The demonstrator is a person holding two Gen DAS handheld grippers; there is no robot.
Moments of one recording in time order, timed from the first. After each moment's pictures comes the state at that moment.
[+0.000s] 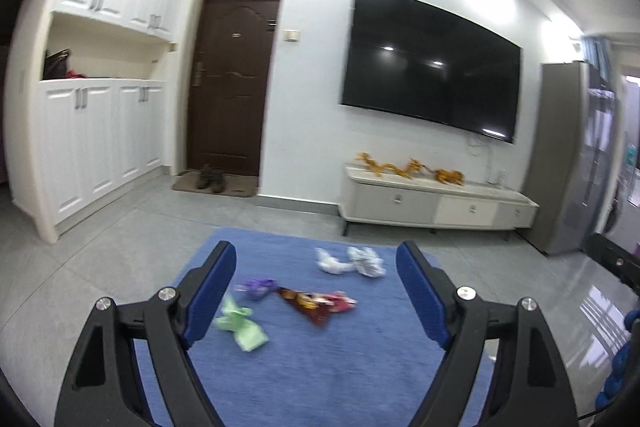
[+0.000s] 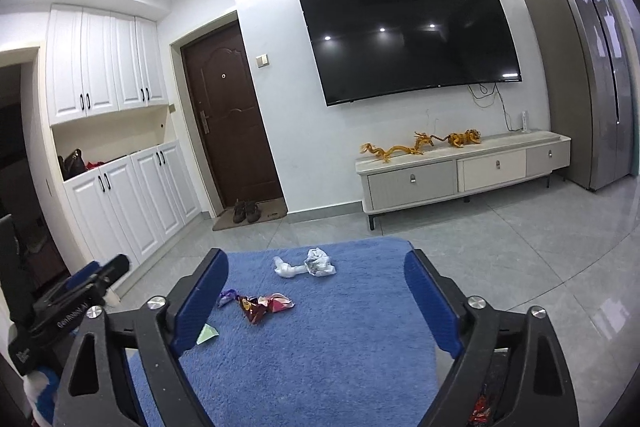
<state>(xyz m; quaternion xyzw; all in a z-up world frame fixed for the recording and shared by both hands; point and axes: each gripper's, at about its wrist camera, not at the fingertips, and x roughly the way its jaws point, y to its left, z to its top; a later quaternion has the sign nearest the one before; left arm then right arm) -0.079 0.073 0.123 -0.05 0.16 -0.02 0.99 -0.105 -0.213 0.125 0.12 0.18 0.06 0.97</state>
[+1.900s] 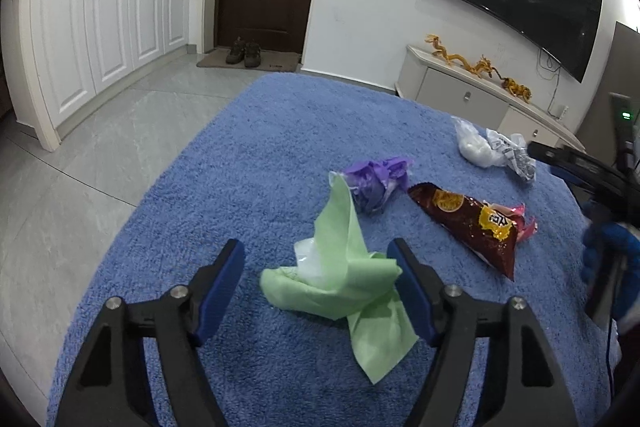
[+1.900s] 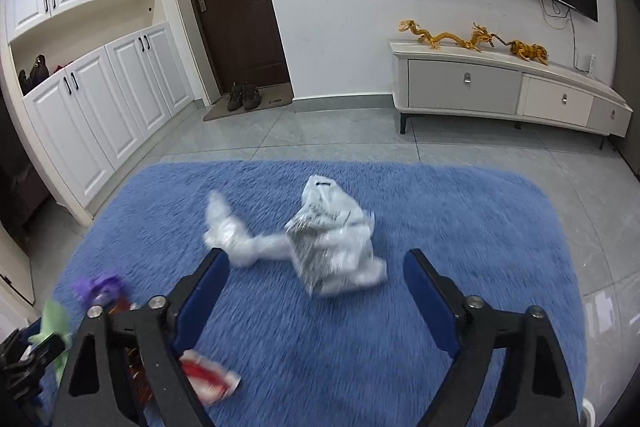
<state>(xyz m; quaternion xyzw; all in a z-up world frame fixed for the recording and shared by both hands) 0.120 0.179 -0.091 -0.08 0.38 0.01 0.92 0.229 -0.140 -0.085 0.06 0.38 0.12 0.92</state>
